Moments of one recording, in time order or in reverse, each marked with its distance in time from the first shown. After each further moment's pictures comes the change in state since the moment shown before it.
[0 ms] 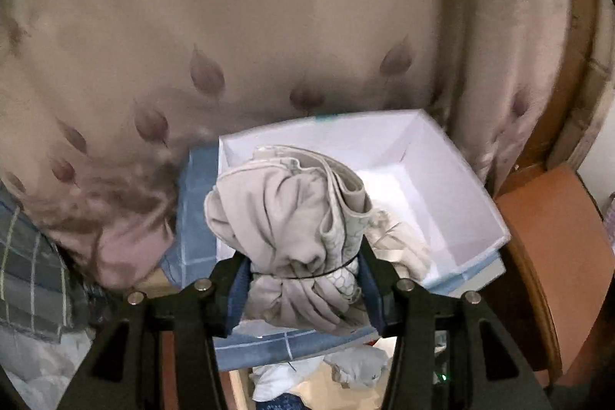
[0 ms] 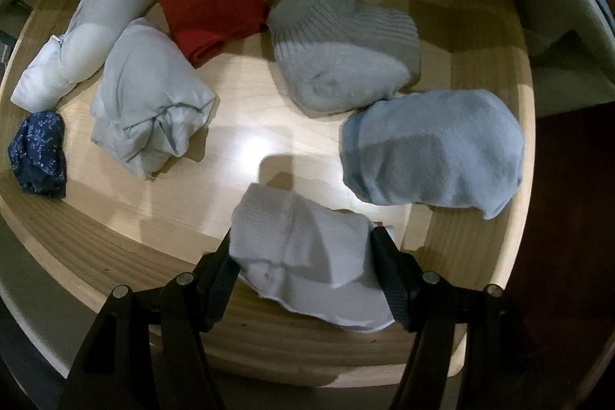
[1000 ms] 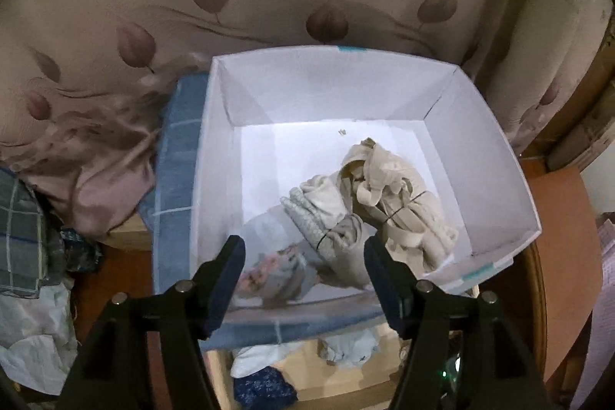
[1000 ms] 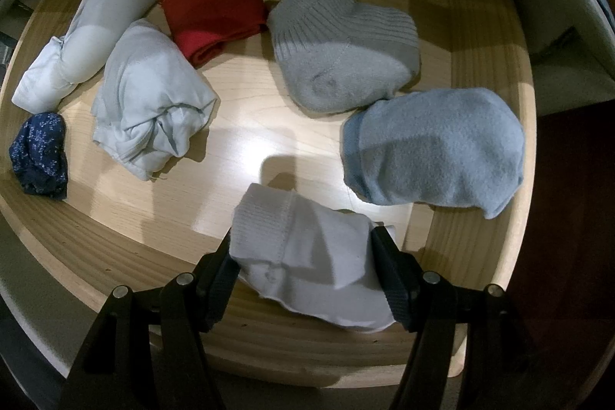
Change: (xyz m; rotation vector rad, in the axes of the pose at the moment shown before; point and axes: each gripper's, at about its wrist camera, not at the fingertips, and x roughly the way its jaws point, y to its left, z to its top) left arm 0.037 0.016 -0.026 -0.075 0.142 -0.036; right arm -0.002 -0.013 0.003 -0.003 -0.001 0.011
